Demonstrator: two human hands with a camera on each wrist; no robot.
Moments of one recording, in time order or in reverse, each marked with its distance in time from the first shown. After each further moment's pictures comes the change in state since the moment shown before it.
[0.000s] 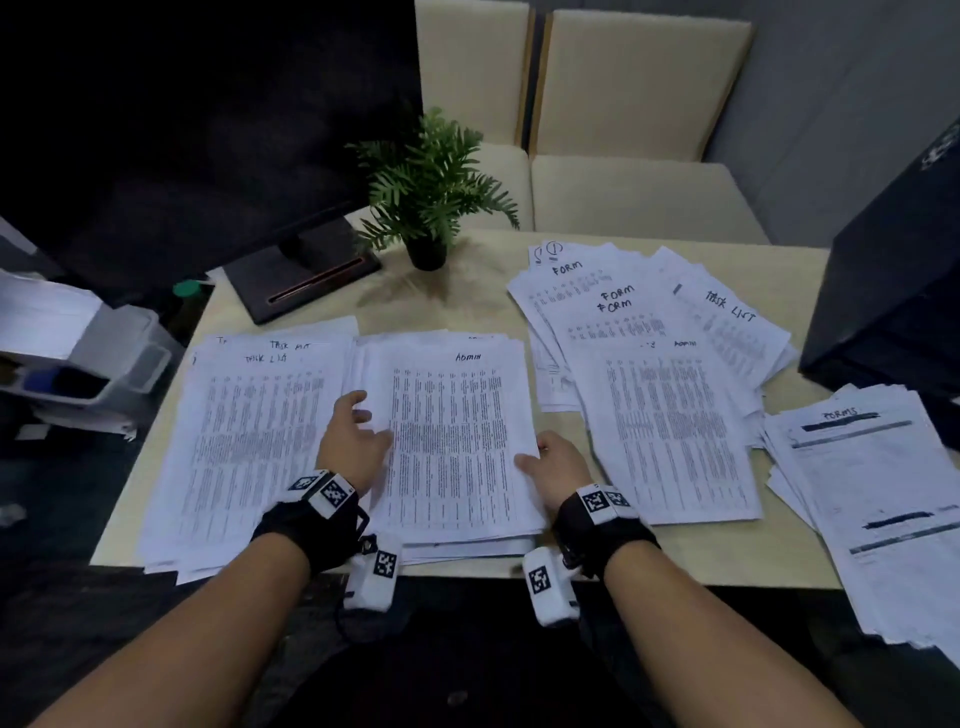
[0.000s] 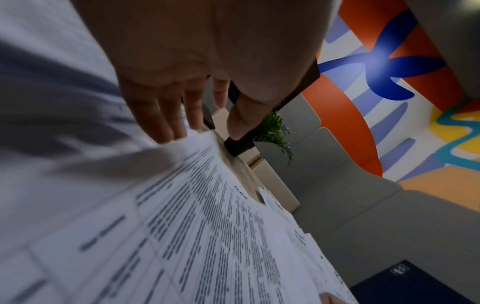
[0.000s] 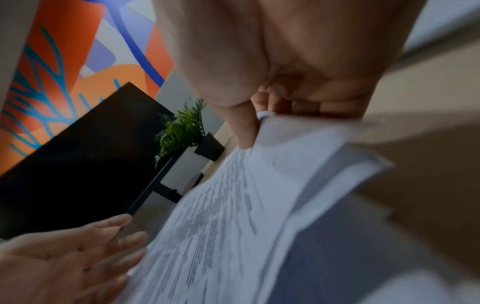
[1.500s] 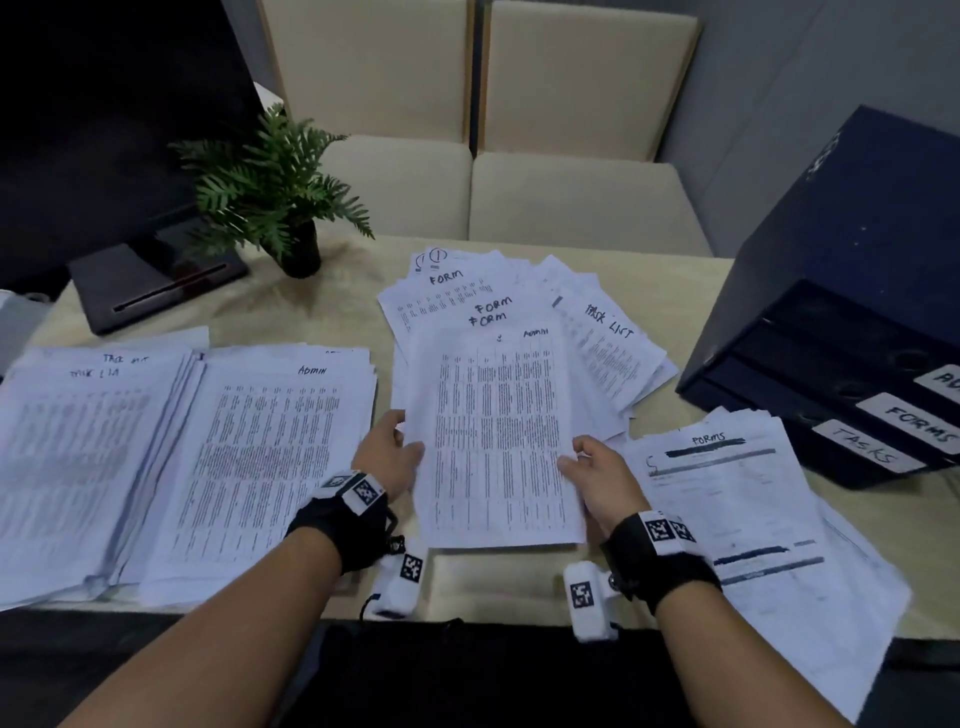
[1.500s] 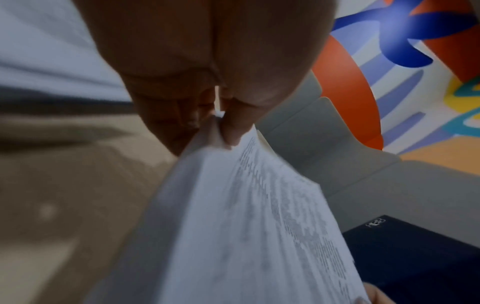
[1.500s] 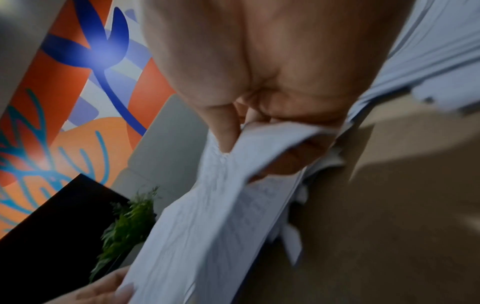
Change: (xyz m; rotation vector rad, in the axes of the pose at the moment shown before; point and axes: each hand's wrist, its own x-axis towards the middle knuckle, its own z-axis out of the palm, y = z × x) left_hand -0.027 0.096 0.226 0.131 -0.131 -0.021; right_hand 0.037 0.139 -0.215 0.304 0.035 -0.028
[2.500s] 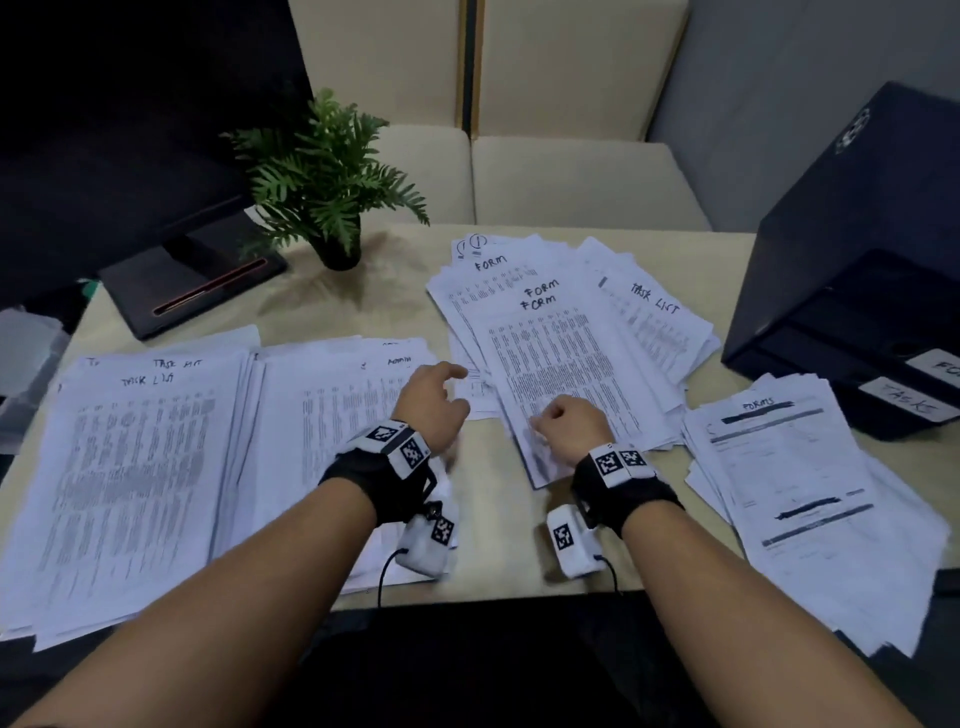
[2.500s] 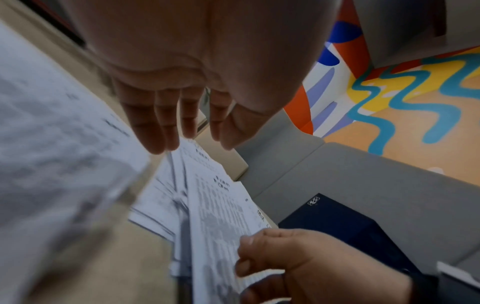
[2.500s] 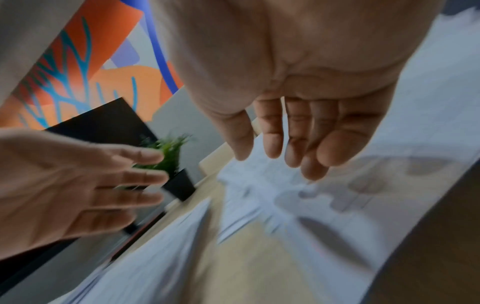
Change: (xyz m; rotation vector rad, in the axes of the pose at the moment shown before) left_hand 0.021 0.006 -0.082 0.139 -0.146 0.276; right_hand 0.003 -0.081 0.121 -0.438 0.107 0.121
